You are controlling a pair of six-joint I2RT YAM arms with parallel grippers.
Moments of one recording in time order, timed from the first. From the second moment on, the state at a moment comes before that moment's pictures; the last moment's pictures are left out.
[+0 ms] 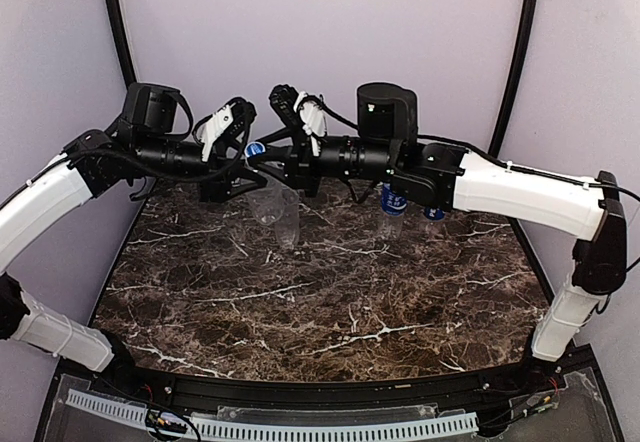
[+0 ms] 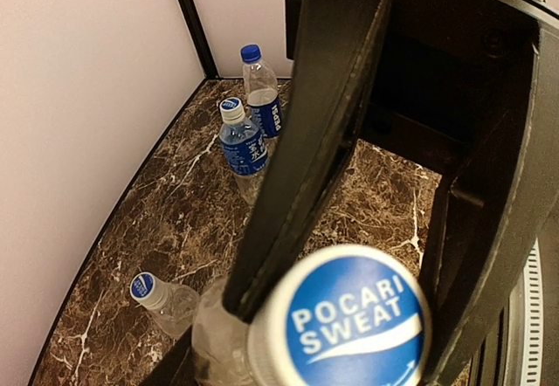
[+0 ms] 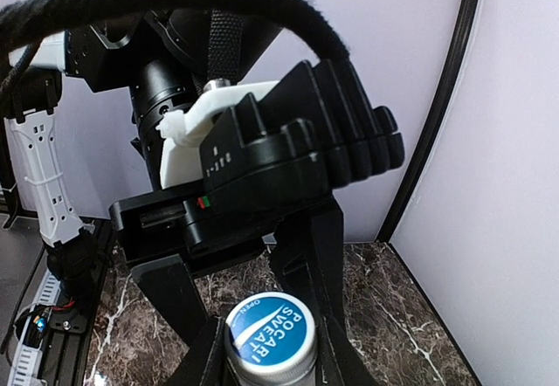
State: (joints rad) left arm -0.66 1.27 1.40 -0.62 0.45 0.43; right arm 1.04 1.70 1.58 0.07 -0.34 -0.22
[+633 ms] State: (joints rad) left arm -0.67 1.05 1.01 -0.22 0.40 0.32; right arm 1.04 1.67 1.56 0.23 -0.31 0.22
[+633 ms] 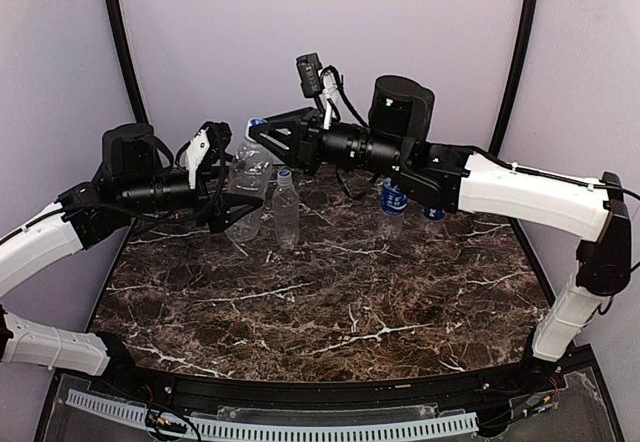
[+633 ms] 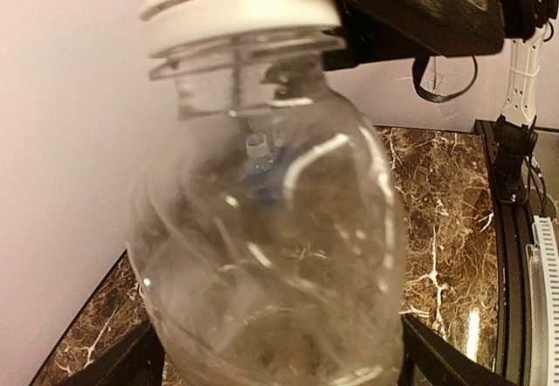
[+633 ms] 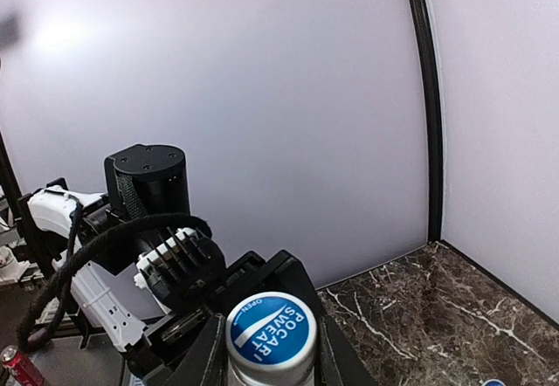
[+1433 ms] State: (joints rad) left arm -0.67 1.07 1.01 -0.31 0.23 0.47; right arm 0.97 1.58 1.56 0.07 -0.41 0.34
